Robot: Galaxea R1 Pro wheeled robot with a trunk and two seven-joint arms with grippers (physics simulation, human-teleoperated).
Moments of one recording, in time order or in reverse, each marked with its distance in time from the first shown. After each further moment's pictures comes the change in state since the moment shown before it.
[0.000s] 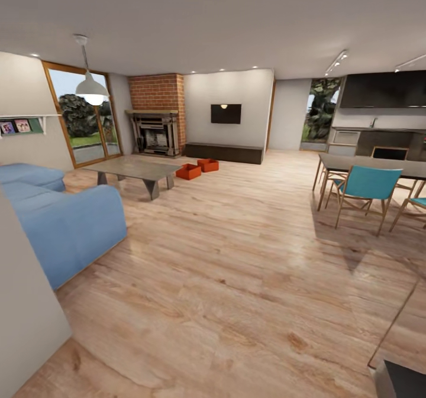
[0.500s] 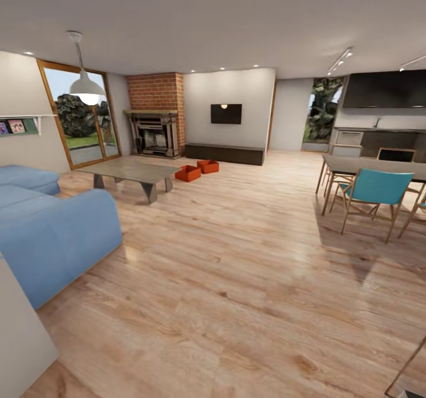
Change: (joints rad) left arm 0.001 -0.002 0.000 0.000 0.000 0.000 0.000; right arm 0.000 0.000 0.002 0.000 0.012 -0.003 0.002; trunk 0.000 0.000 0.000
